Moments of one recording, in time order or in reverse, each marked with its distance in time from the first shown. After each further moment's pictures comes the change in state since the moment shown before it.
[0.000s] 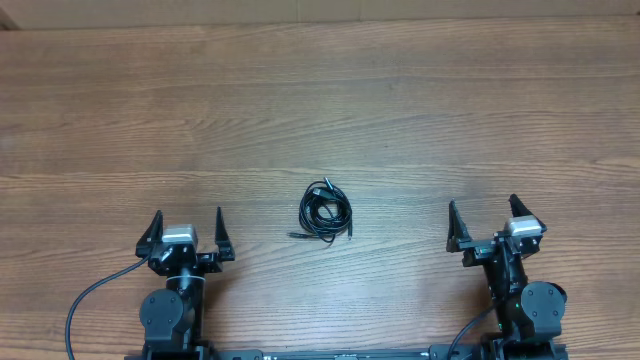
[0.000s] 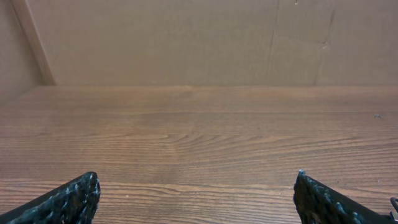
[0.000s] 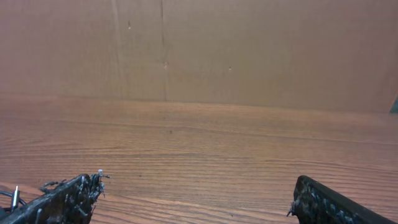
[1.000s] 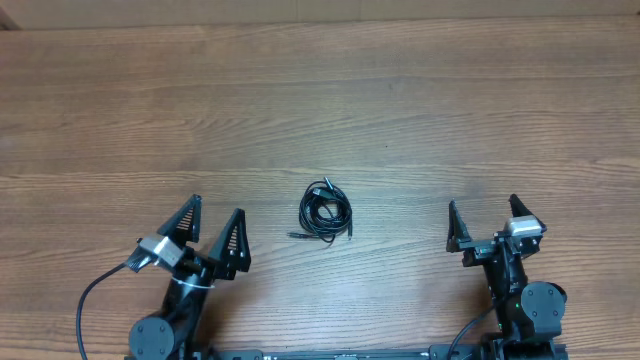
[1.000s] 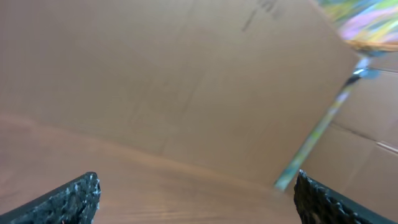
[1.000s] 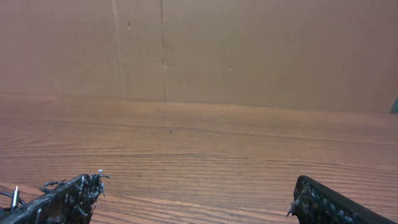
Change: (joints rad) left arm 0.000 -0.002 0.004 0.365 0.385 -0.621; right arm 0.000 0.000 0.000 0.000 0.000 0.000
